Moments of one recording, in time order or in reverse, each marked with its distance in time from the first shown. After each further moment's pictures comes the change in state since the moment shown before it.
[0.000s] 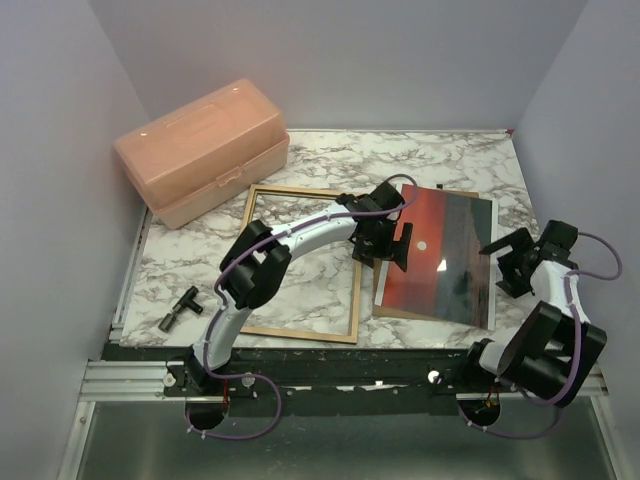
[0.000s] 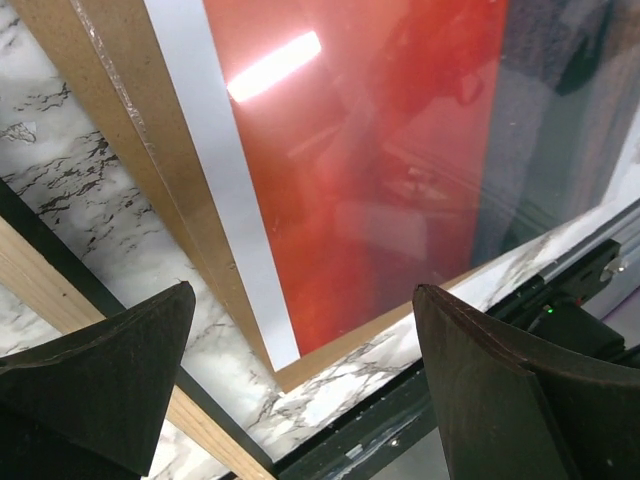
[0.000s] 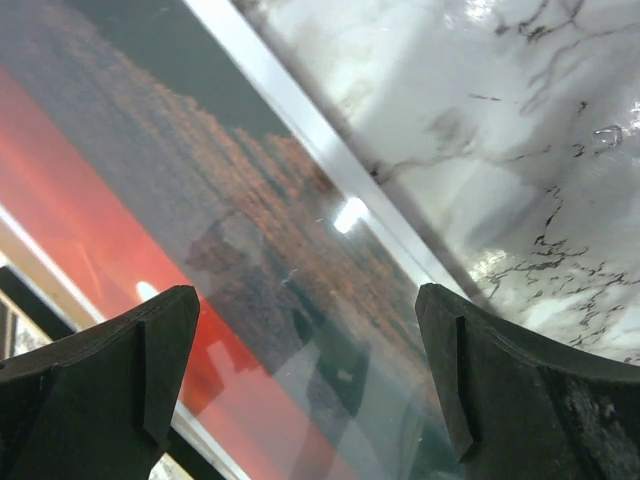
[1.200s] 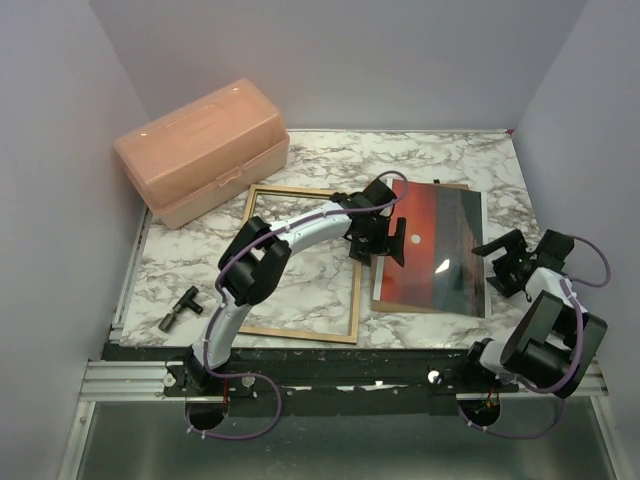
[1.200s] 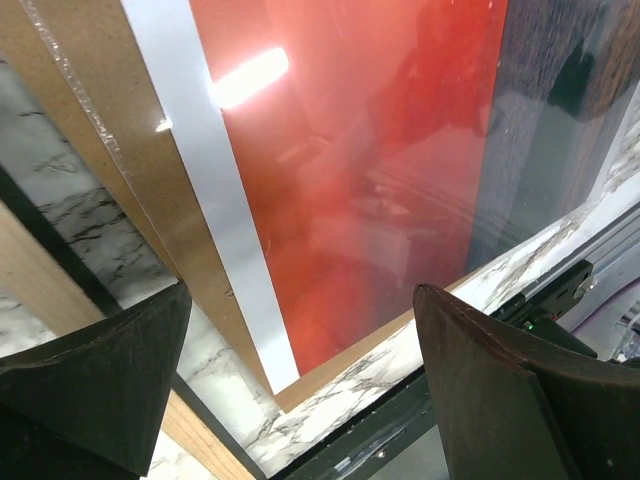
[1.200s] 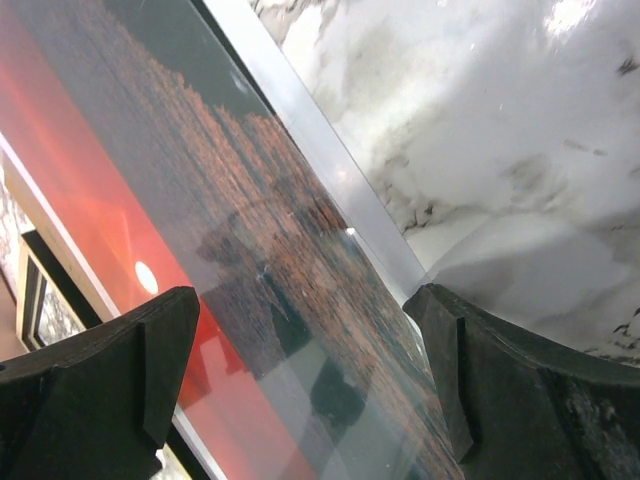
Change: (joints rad) left arm 0.031 0.030 -0.034 0.068 0.045 -0.051; right arm -0.019 0.095 -0.113 0.254 -0.159 -0.022
